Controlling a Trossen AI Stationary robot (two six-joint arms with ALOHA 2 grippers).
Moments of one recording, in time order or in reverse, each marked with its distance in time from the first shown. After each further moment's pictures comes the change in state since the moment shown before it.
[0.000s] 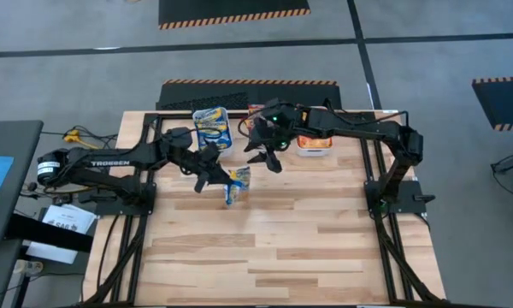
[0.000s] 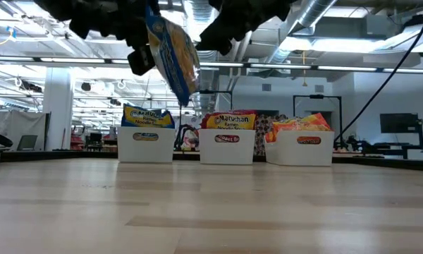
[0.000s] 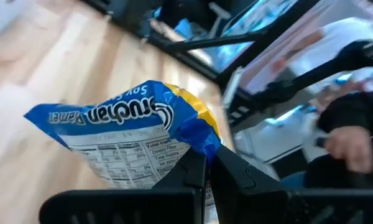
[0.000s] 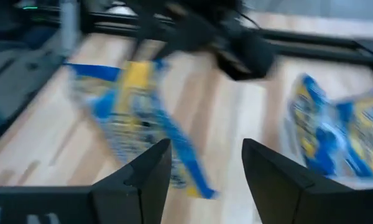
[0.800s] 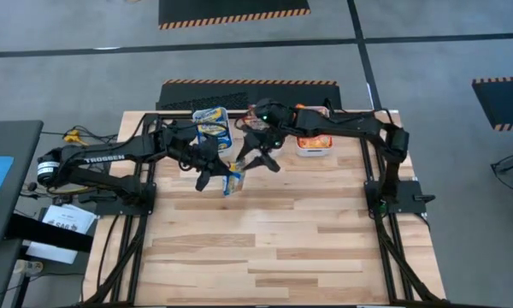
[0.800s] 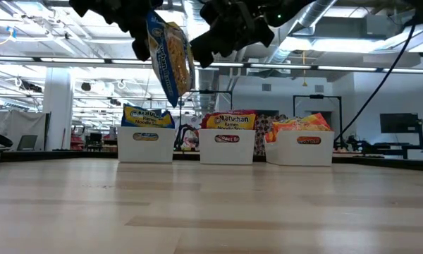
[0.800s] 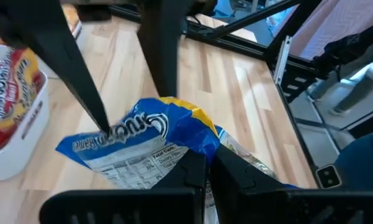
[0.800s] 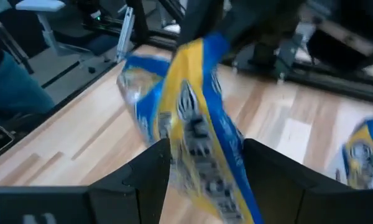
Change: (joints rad) left arm 0.000 0.001 0.201 -0.385 -0.167 0.376; right arm -0.051 0.130 -0.002 0.152 -0.310 -0.133
